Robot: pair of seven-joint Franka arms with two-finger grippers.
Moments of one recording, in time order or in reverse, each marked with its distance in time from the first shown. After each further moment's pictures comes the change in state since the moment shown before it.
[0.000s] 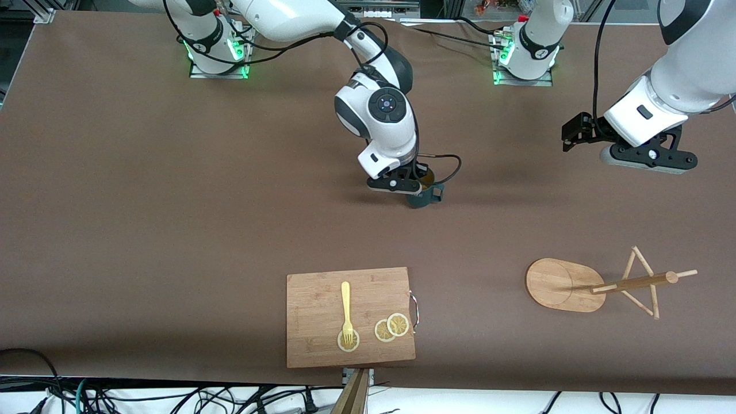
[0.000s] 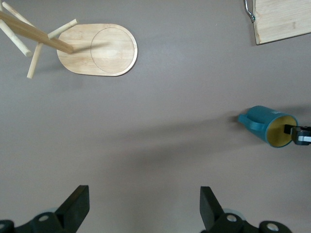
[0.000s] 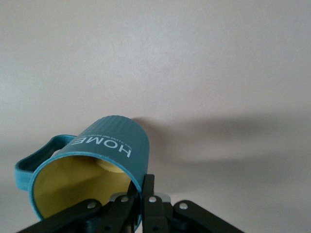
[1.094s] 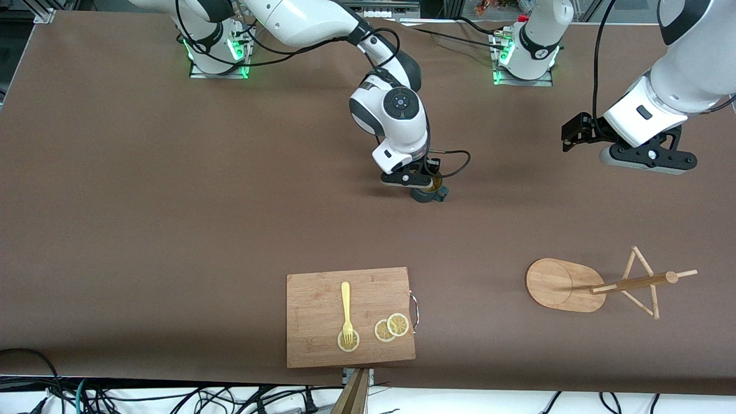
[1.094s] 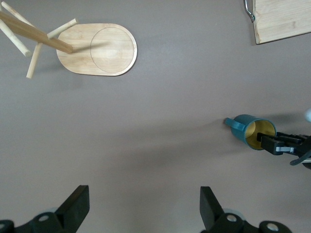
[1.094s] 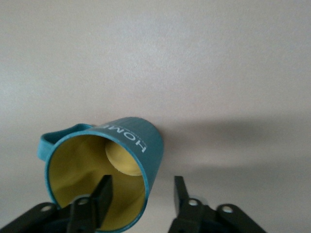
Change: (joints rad) left arm -0.001 0.002 -0.001 0.001 0.000 -0.004 0.000; right arm 0.042 0.060 -0.006 0.028 0.000 0.058 0.028
